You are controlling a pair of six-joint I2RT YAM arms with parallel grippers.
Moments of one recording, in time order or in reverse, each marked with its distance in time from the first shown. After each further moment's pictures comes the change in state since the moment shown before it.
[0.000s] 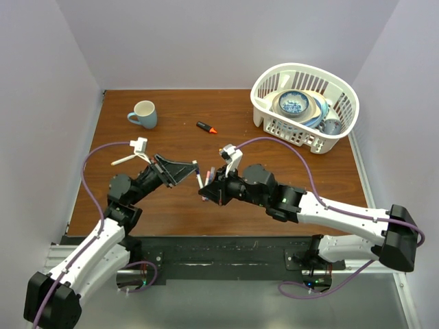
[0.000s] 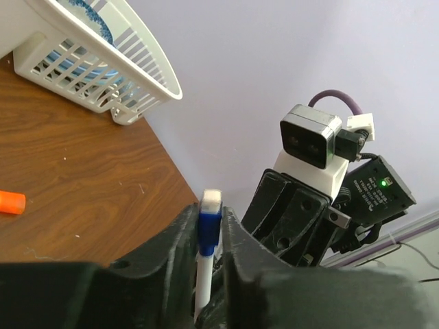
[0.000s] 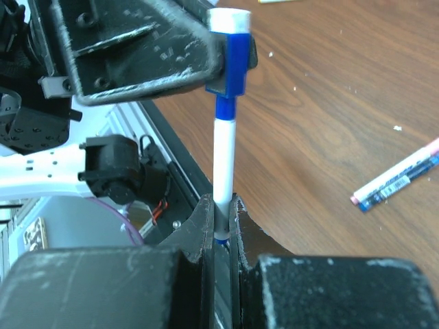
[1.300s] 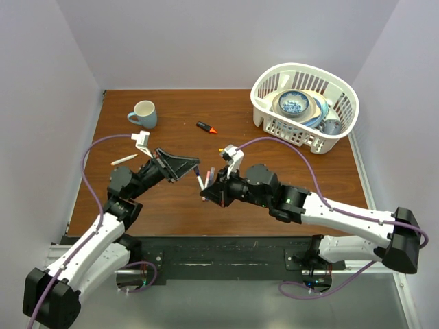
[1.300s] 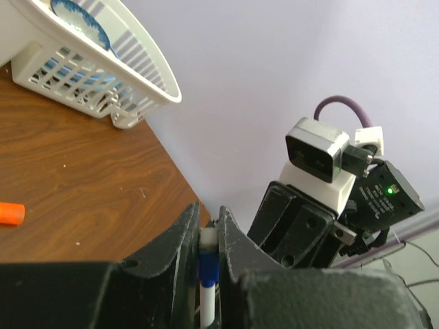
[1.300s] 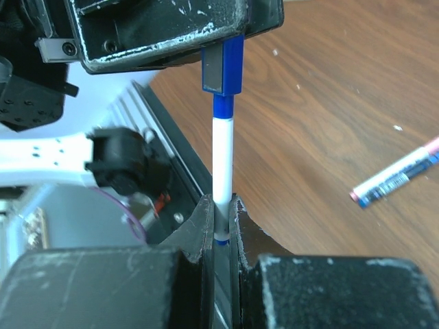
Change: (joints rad) left arm -0.018 0.049 0.102 -0.070 0.016 0.056; right arm 0.003 -0.035 0.013 -0.038 -0.005 -0.024
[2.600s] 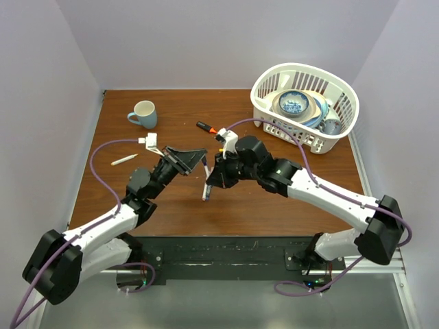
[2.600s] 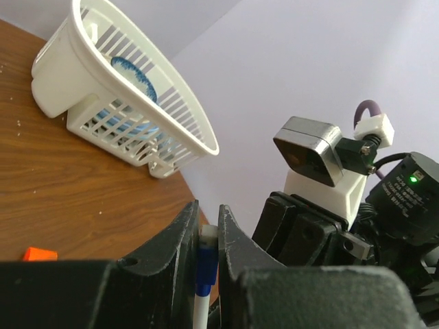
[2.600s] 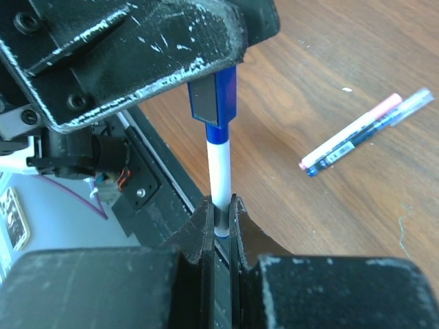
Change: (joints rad) left arm -0.167 0.243 -0.077 0.324 -0.388 0.032; right arm -0.214 0.211 0.257 -0.326 -0.220 -0.080
